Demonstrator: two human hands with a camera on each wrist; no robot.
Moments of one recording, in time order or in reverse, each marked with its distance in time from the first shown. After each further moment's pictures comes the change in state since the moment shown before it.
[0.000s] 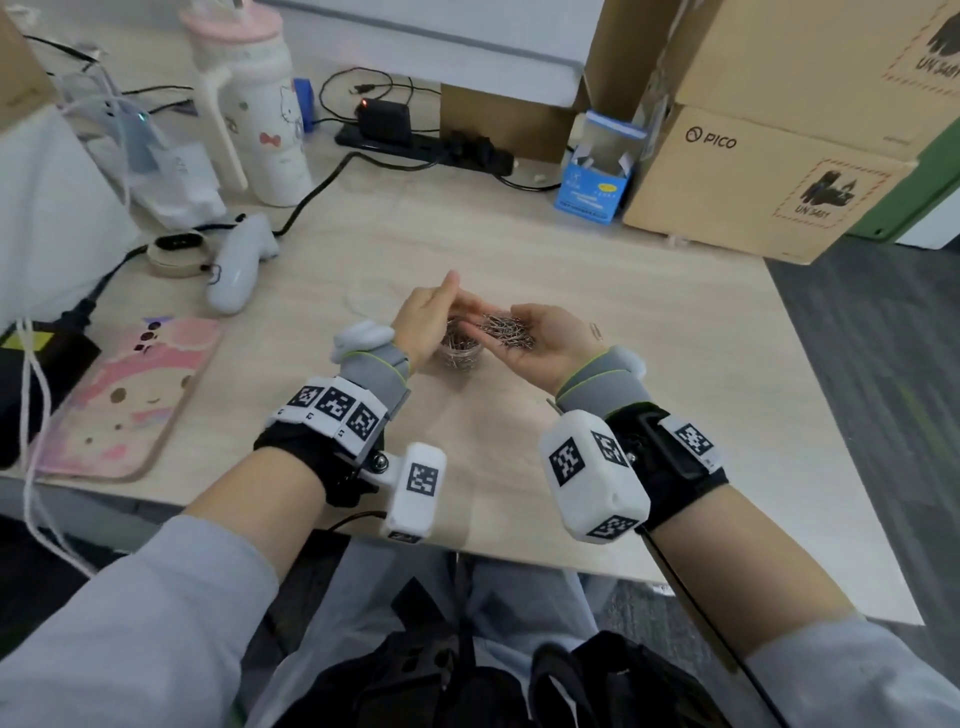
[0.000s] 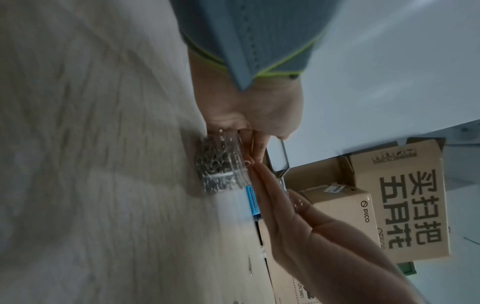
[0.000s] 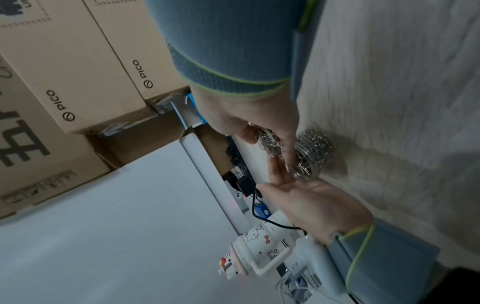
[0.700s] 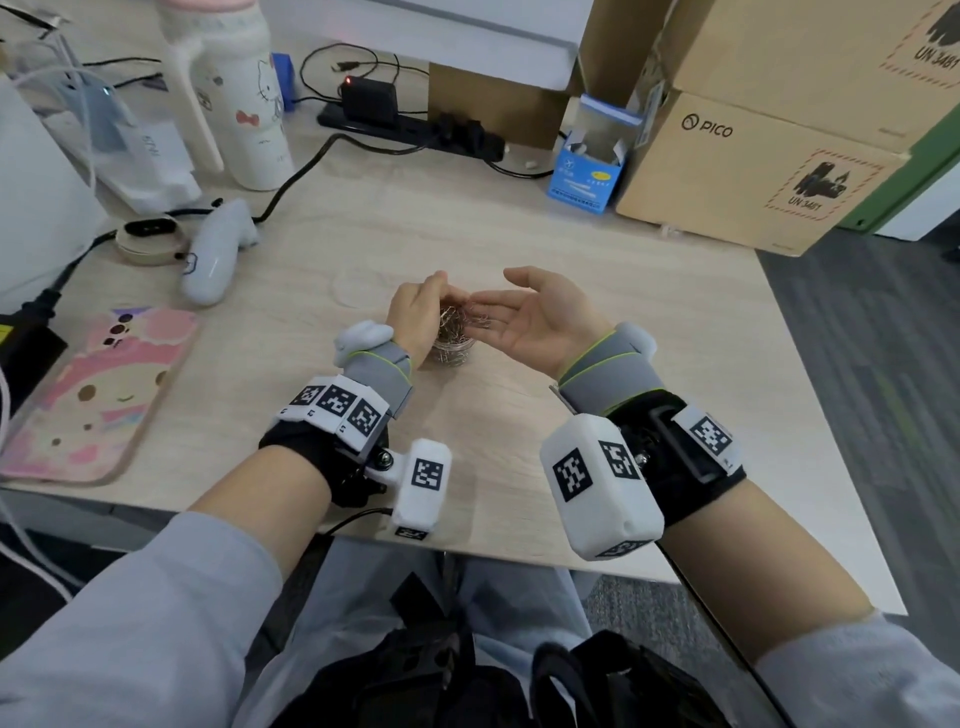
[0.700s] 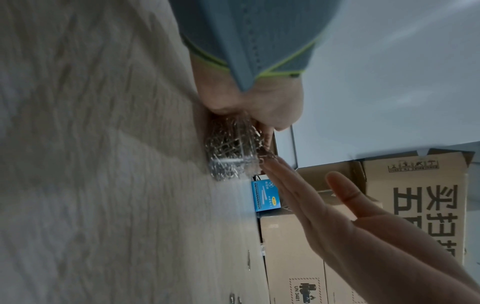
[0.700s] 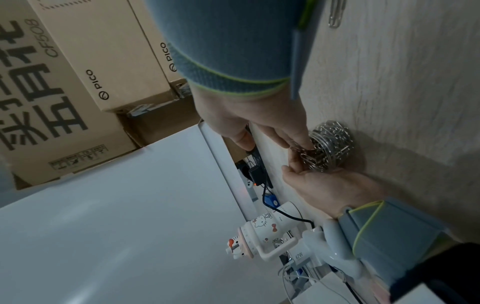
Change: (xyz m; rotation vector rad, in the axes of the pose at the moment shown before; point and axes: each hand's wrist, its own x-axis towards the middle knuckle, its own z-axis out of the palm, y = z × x) left_hand 0.002 -0.006 0.009 -0.022 0.207 -0.039; right_hand -0.008 -0.009 0.012 -0.356 0.051 -0.013
